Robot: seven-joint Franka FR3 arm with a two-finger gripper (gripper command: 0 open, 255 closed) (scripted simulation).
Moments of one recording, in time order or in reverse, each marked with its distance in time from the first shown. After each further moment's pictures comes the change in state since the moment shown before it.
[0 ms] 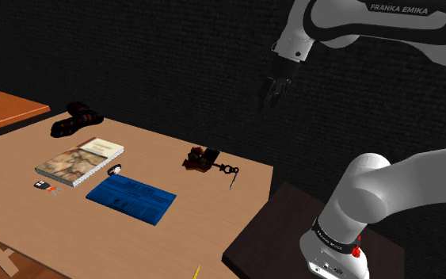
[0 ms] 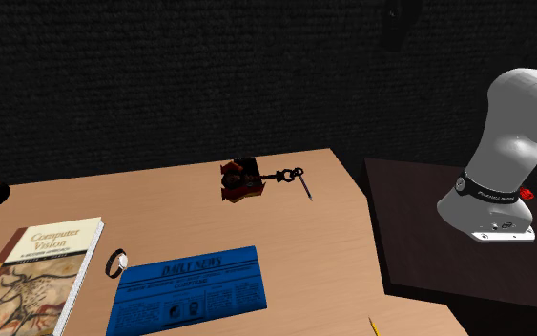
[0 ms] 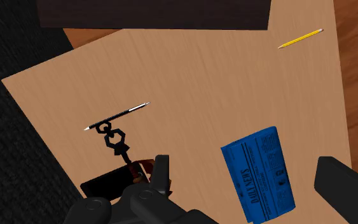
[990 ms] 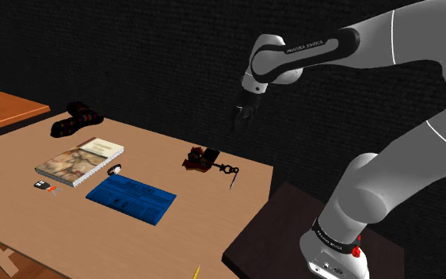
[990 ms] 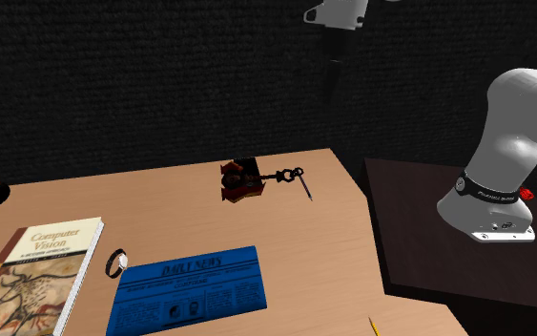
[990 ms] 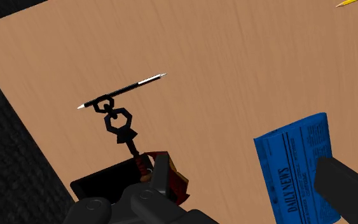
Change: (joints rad) arm 0.009 0.400 -0.058 -0.037 0.008 0.401 -0.129
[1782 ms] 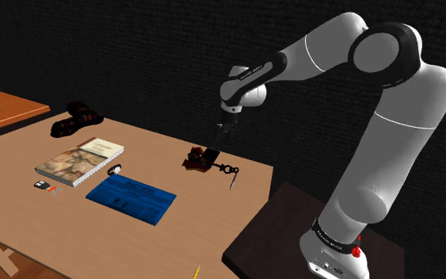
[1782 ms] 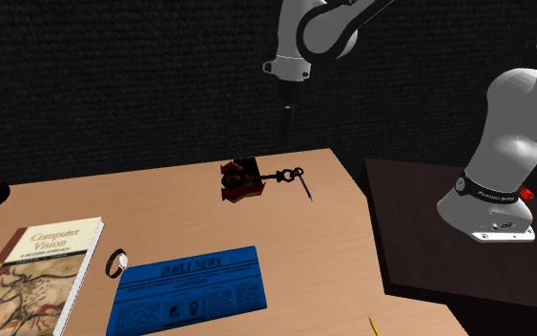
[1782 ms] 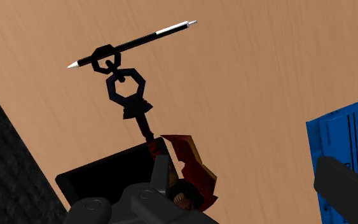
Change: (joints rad) arm 0.009 0.463 -0.035 0.177 0.088 0.248 -0.143
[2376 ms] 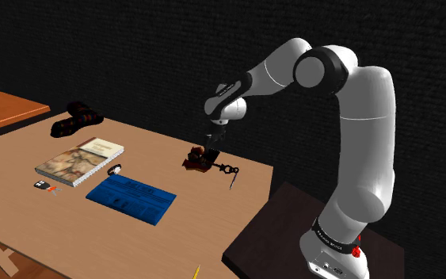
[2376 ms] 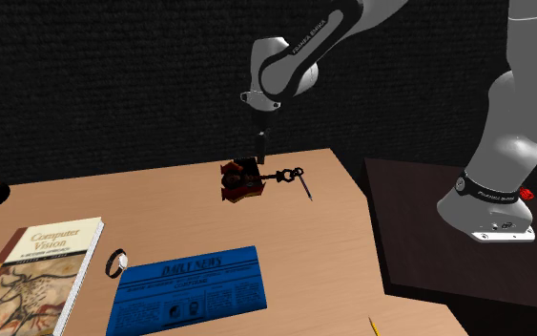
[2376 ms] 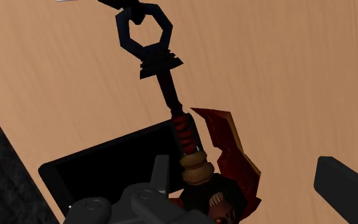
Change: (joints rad) arm -0.037 0.363 0.016 0.254 0.073 0.081 -0.096
